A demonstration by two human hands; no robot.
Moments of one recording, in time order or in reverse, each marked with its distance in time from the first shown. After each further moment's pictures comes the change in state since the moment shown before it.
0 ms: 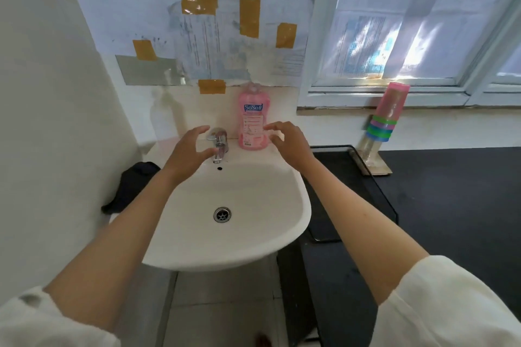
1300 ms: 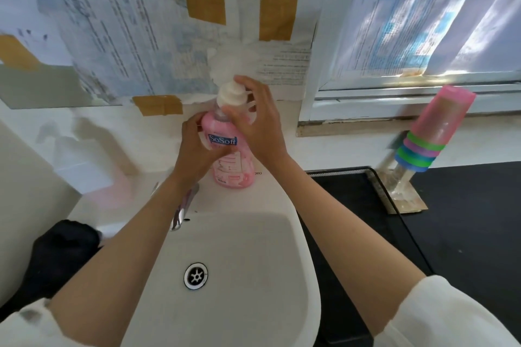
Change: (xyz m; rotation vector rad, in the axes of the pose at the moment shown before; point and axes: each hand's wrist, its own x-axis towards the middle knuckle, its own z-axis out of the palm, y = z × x) left_hand 0.221 -0.030 0.107 -0.333 0.119 0.003; right_hand 0.197 0.056 0.046 0.353 0.385 -0.331
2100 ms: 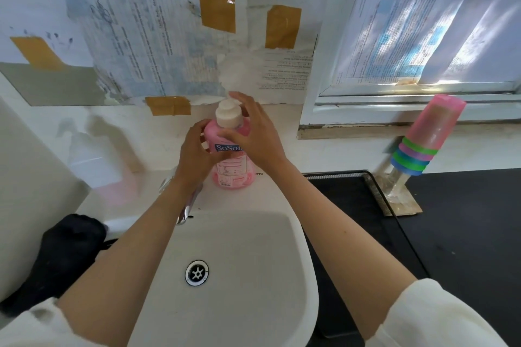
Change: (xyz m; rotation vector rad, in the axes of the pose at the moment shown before) left_hand -0.021 0.010 -0.003 0.042 0.043 -0.027; right_hand -0.012 -0.009 -0.001 -0.058 -0.265 0.158
